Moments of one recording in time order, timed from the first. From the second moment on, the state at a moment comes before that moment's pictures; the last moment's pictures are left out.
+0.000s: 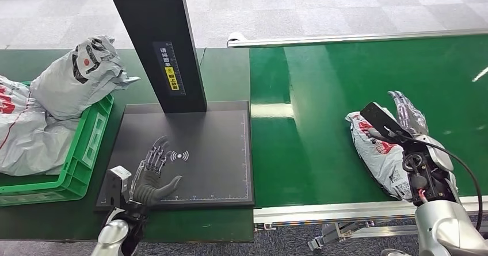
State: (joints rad) left arm -0.12 -0.06 -0.03 -1.29 0.03 -0.29 -0.48; right arm -0.73 -0.29 -0.07 -0.64 0.77 -0.13 -0.19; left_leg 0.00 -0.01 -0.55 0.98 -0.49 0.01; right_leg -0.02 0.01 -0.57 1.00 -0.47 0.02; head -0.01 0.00
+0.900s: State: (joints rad) left arm -0.18 -0.08 -0.03 -1.22 0.02 -0.26 -0.45; right arm -0.81 -0.41 0.14 -0.35 0.99 0.42 0.02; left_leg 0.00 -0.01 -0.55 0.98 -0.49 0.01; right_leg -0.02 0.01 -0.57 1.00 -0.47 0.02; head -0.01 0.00
